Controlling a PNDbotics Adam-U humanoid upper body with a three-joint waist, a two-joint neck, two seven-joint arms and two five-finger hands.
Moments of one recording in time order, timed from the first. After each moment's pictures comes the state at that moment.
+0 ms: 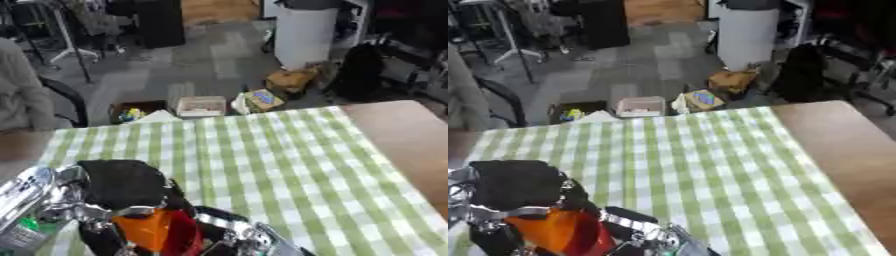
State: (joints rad) left arm -0.94 0.49 -0.66 -1.69 -0.67 -0.31 -0.79; right arm -0.60 -0.17 0.50 -1.29 -0.11 -0.30 0.47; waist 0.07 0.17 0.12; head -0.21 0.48
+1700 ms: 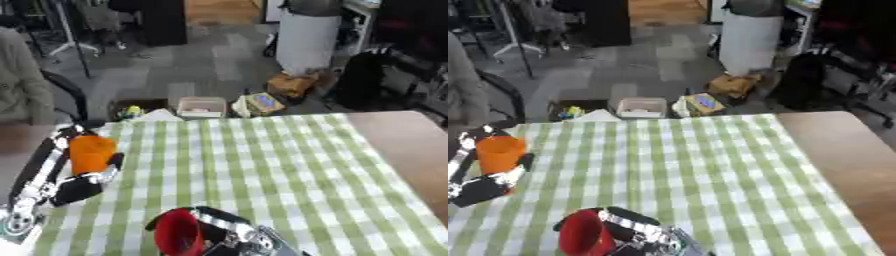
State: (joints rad) left arm -0.76 0.32 -0.27 -1.17 -0.33 -0.16 0.26; right arm -0.62 -0.15 0.49 -1.29 -0.12 -0.29 0.46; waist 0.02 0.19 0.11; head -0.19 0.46
